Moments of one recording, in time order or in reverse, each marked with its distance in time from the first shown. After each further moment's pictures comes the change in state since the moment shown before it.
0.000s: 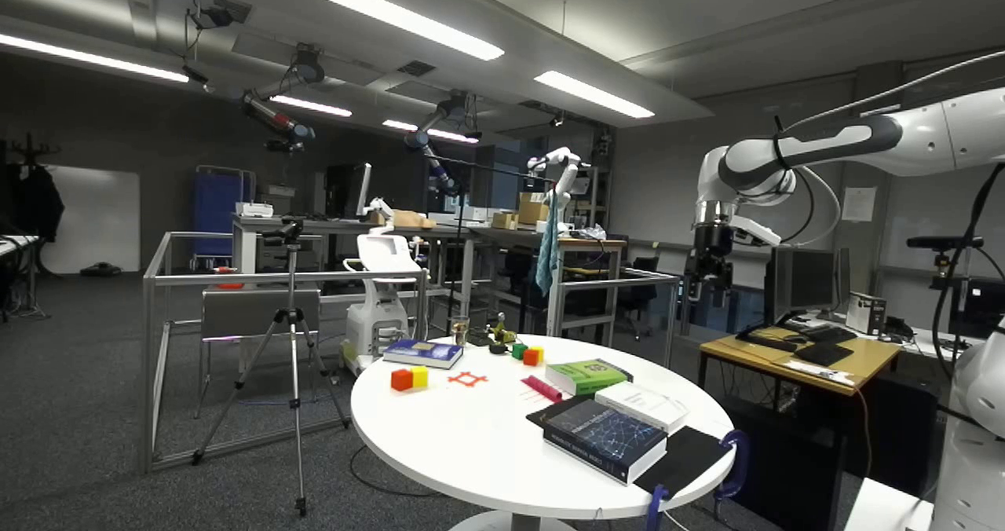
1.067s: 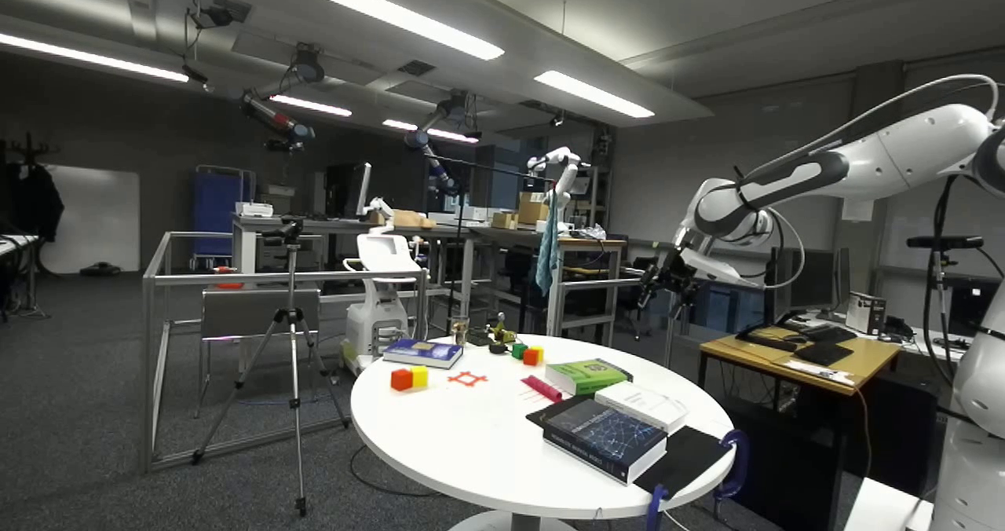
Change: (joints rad) arm -0.053 0.173 0.005 -0.080 0.014 0.638 0.249
